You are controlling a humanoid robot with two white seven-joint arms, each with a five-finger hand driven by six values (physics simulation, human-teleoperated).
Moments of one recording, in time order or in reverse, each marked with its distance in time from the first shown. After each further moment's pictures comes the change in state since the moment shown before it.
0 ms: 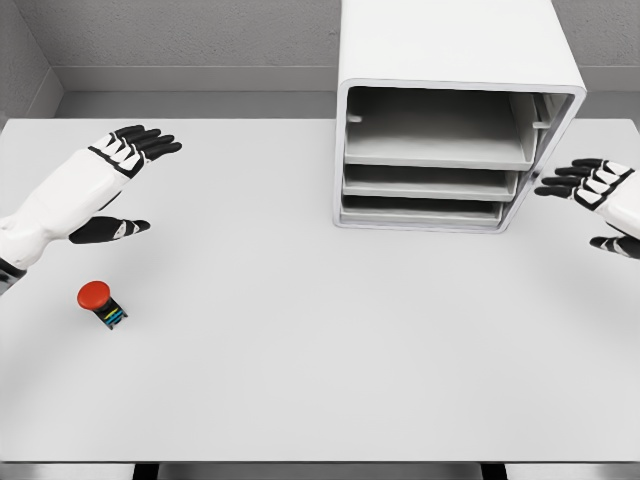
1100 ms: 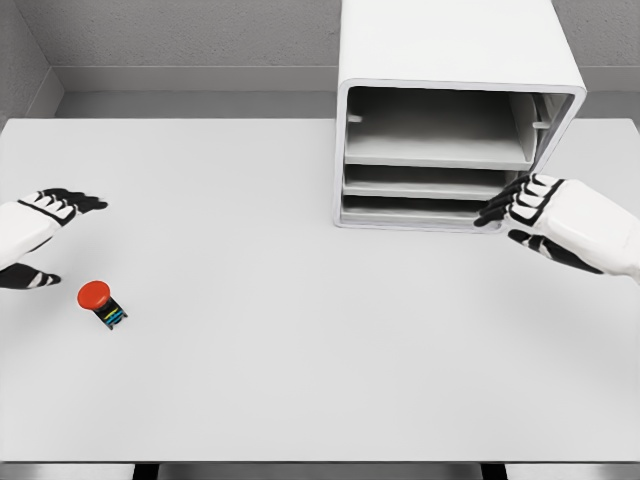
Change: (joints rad) left arm 0.127 0.040 0.272 0.042 -0.048 -0.002 -0.360; right arm -0.006 0.152 -0.002 -0.167 -0.014 0.000 0.002
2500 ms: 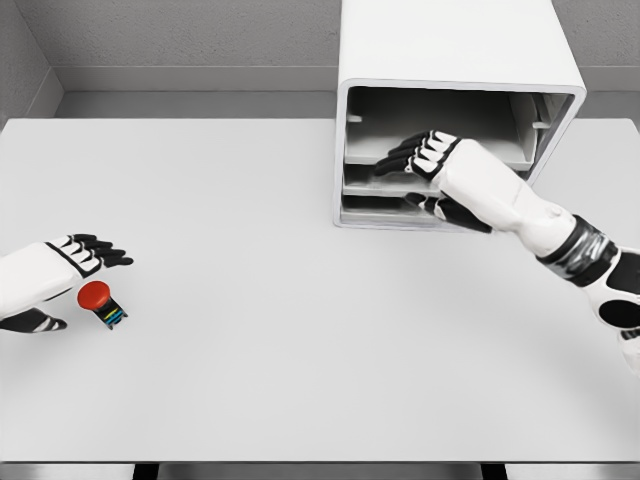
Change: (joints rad) left arm 0.161 0.166 -0.084 -0.149 0.085 0.000 0.000; right arm -0.238 0.409 0.087 0.111 0.008 -0.001 0.166
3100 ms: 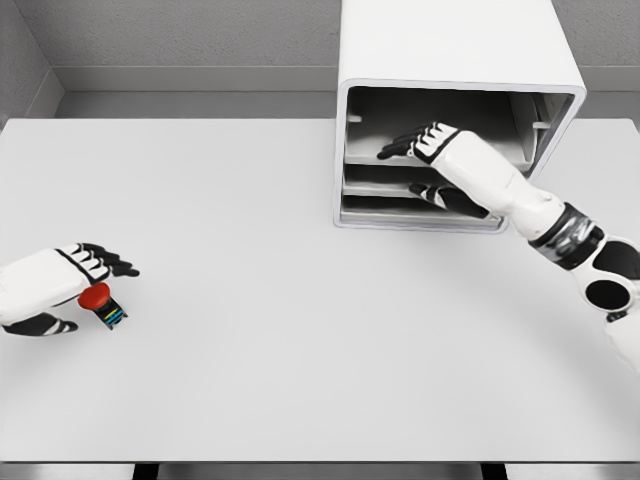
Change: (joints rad) left arm -0.002 -0.001 -0.034 0.003 0.000 0.000 0.000; right arm -0.061 0.067 0.001 0.141 -0.002 0.000 0.045
